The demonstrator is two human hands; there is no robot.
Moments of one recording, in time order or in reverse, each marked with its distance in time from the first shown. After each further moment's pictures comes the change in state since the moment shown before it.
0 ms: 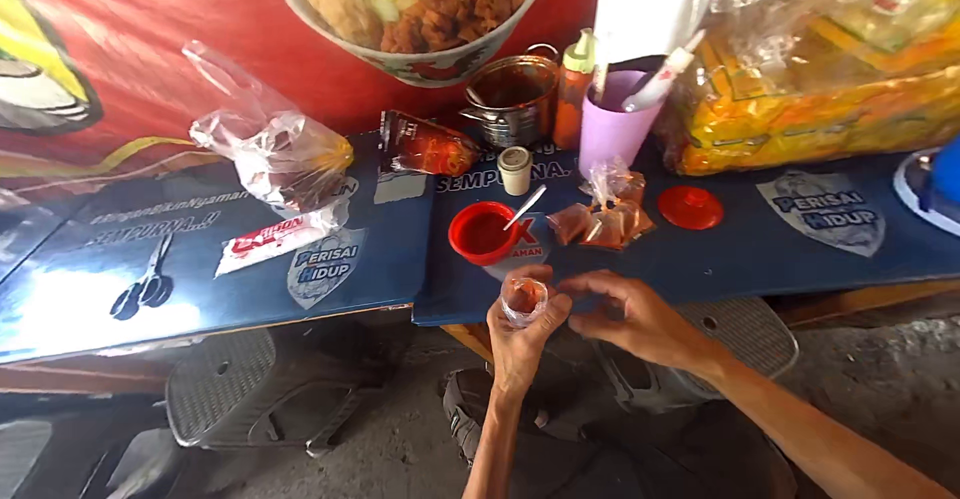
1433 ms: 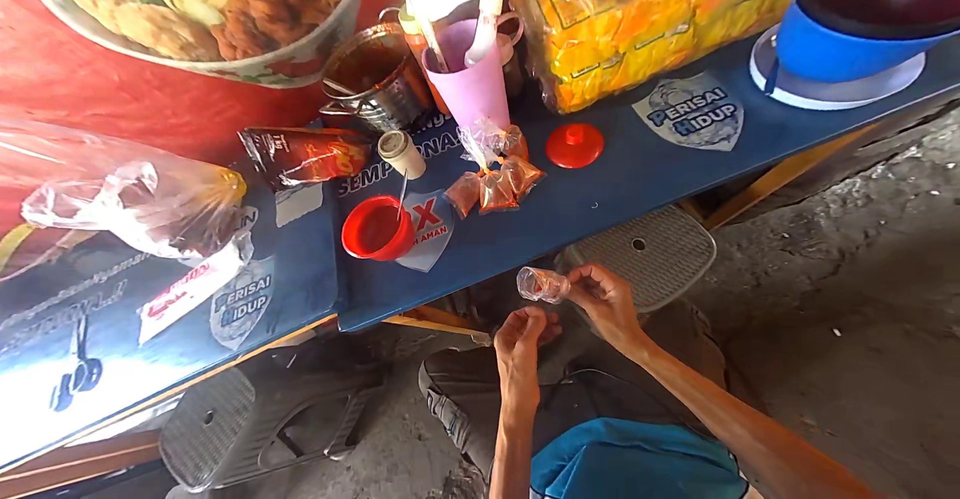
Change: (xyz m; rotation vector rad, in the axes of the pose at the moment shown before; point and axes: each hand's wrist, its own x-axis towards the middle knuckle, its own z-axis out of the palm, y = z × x) left_hand -0.098 -0.042 0.068 0.212 0.119 -0.765; right_hand -0.120 0.101 0.015 0.242 0.666 0.080
